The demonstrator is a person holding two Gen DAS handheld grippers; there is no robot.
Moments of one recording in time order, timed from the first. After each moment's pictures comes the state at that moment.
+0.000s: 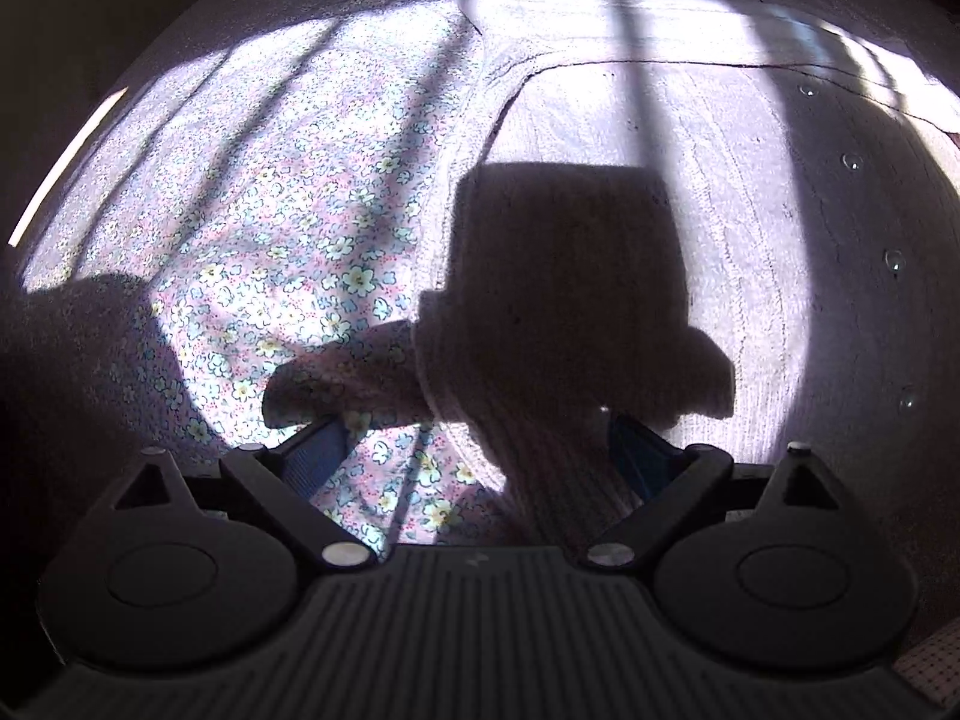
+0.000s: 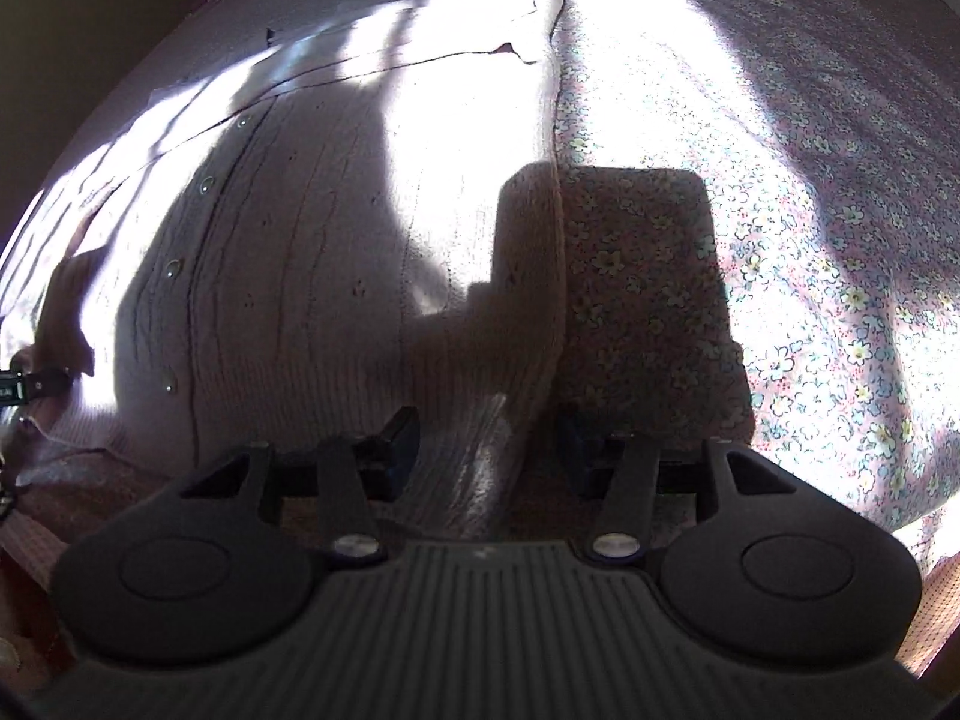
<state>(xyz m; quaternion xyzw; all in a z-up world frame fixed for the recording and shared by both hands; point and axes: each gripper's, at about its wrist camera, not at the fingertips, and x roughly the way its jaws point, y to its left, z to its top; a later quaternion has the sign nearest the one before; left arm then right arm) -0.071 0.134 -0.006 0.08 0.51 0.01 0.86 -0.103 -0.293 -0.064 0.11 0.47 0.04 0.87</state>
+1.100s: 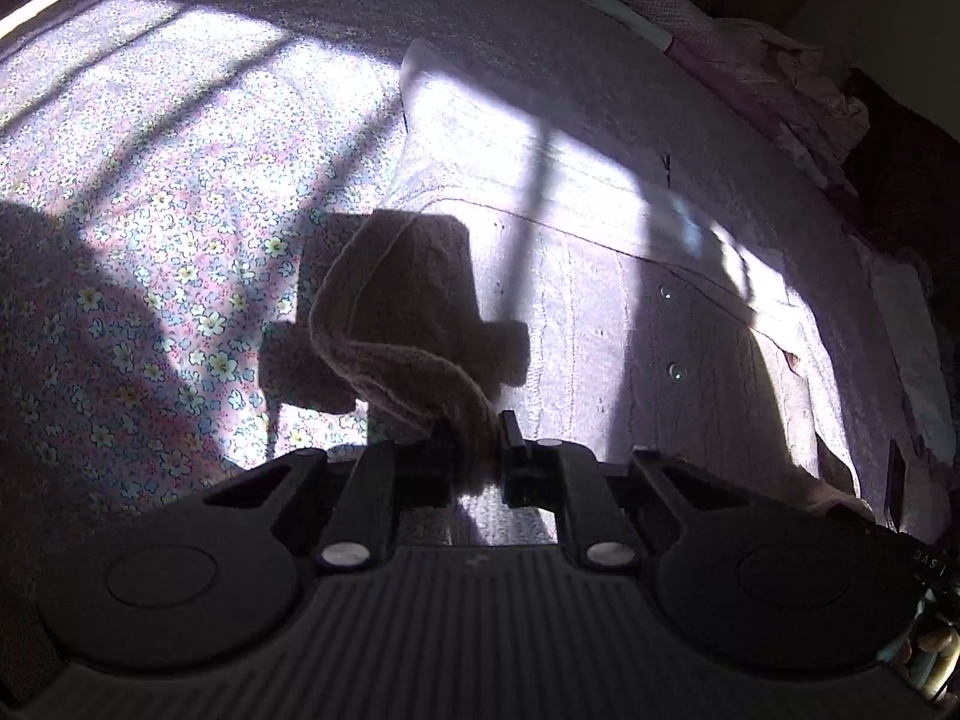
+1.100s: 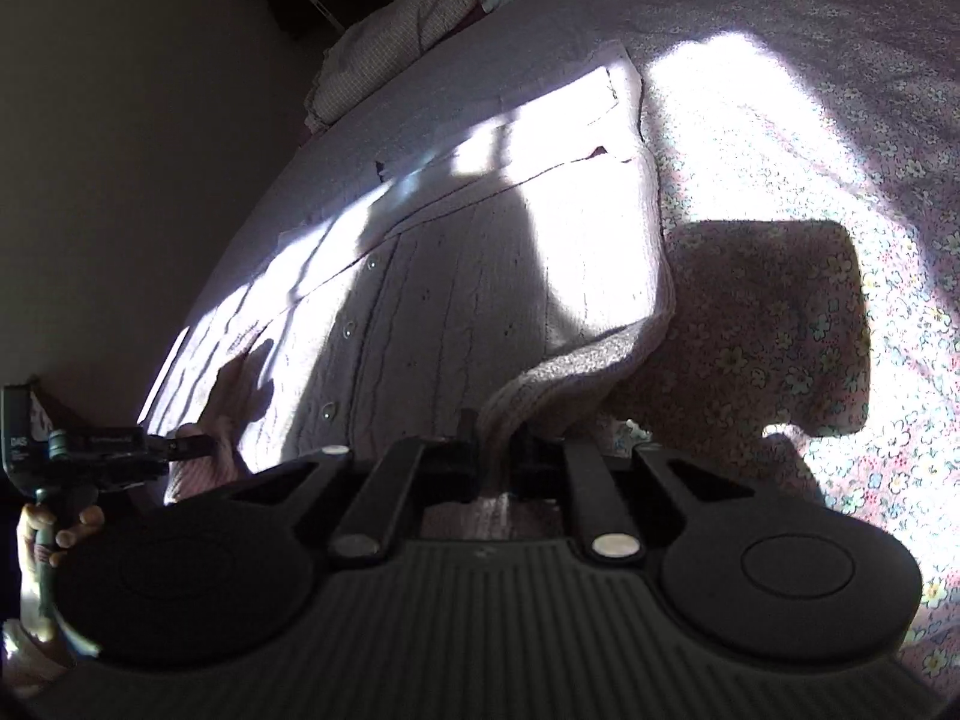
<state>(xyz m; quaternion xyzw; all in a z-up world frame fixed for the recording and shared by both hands) -0.045 0.160 0.035 -0.19 0.46 -0.10 0.86 -0.097 -0.316 -0.035 0.27 0.35 0.14 0.89</state>
